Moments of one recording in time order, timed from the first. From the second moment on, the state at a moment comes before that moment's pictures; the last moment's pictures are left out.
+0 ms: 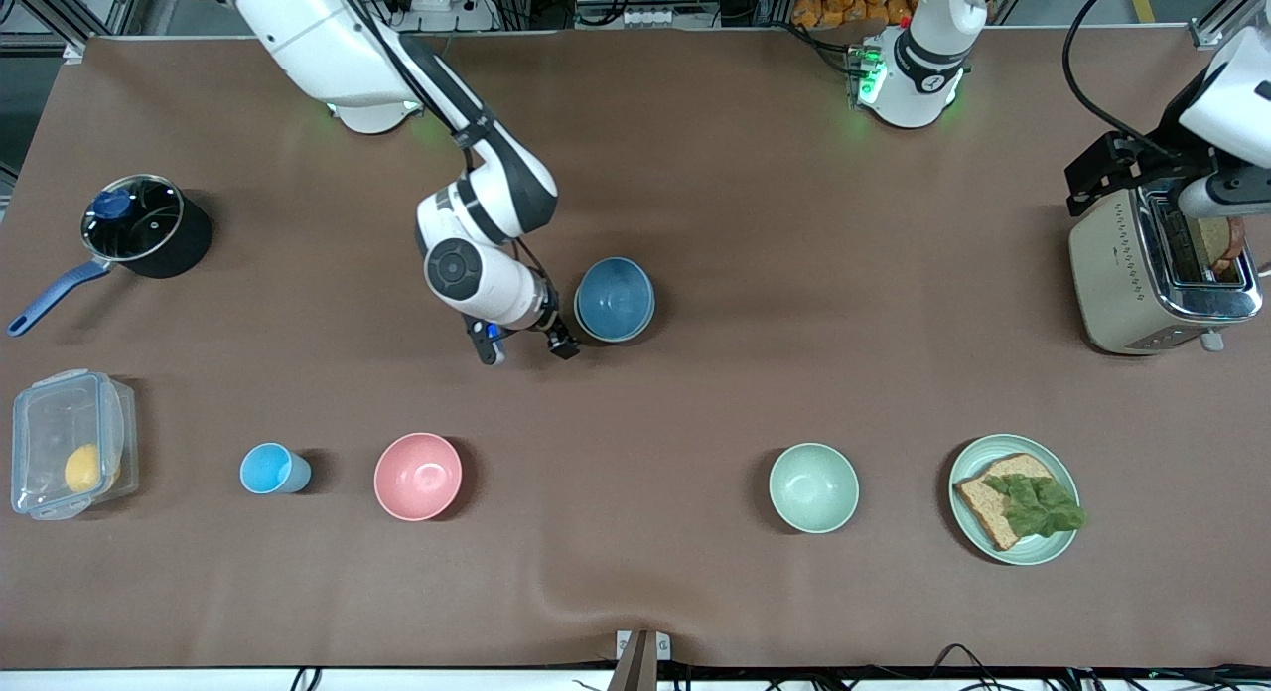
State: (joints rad) left arm -0.08 -0.04 -0.06 -1.53 0.07 1.51 -0.15; right arm 0.39 0.53 0.20 -1.88 0.20 2.34 1.49
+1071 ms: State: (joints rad) left arm -0.09 -0.02 -0.10 -1.53 0.06 1.48 -0.15; right arm -0.07 0.37 0.19 -1.47 0.09 1.69 0.57
